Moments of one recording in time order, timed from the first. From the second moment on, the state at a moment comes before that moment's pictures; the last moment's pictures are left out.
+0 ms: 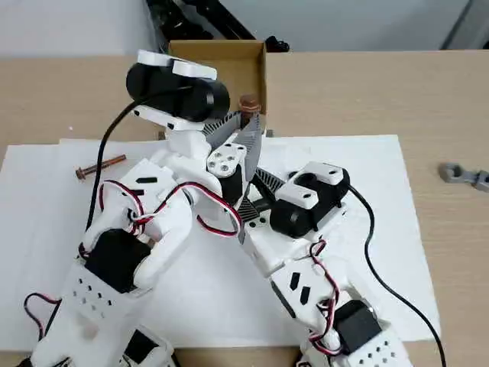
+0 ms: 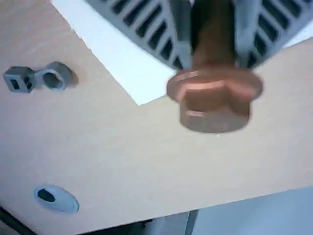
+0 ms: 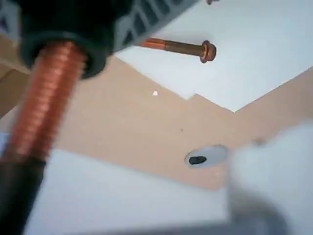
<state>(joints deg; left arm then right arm) 29.5 -43.2 21.3 51.4 18.3 -36.9 -83.1 69.1 25.2 -11.1</state>
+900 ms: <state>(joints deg) 33.8 -43.9 15.1 72.0 20.7 -36.4 -83.2 69.1 25.2 -11.3</state>
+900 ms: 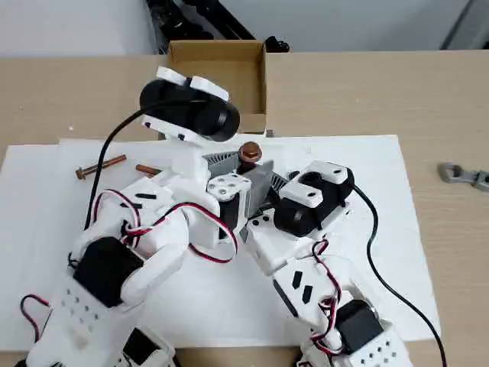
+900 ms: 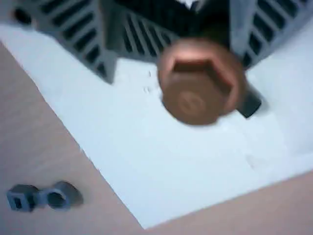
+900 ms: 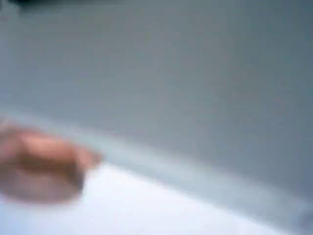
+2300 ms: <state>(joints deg) -8.5 -44.0 5.9 95.8 2.9 -20.5 8.7 -5.1 25.2 -13.9</state>
